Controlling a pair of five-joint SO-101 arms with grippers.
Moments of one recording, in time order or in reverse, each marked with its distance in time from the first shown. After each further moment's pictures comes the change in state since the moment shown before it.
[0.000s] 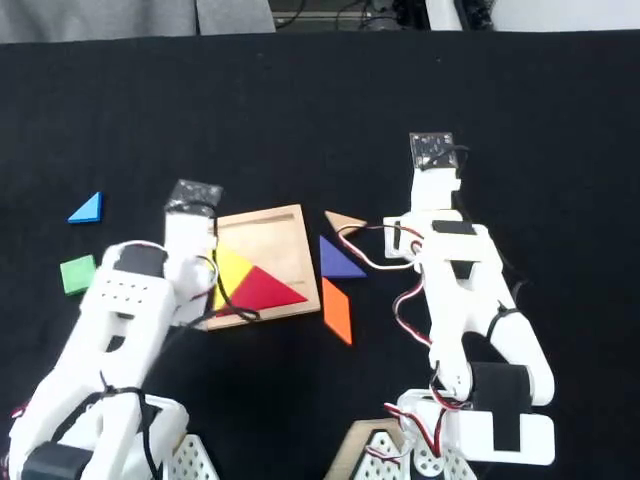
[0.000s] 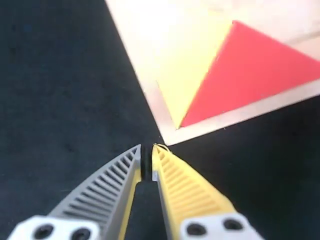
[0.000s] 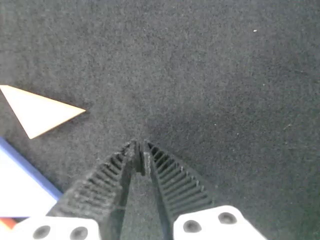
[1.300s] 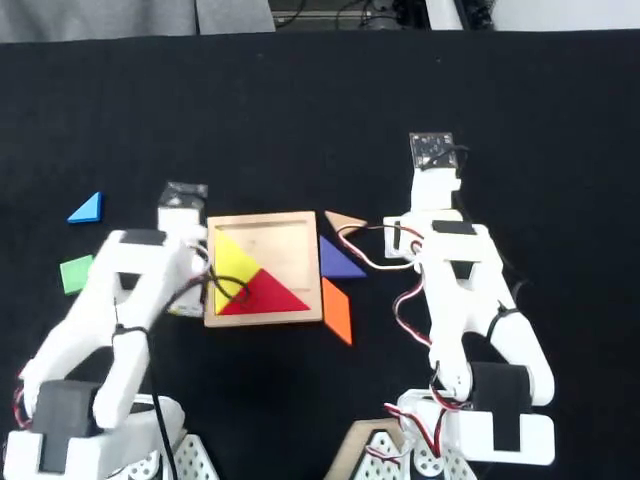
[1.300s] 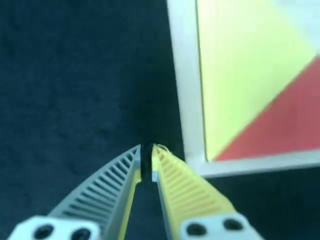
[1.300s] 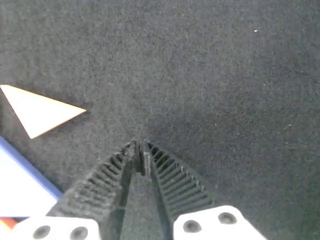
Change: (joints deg) left arm -7.6 18.5 -5.5 -8.5 1.1; right arm 0.0 0.0 0.0 0.0 0.0
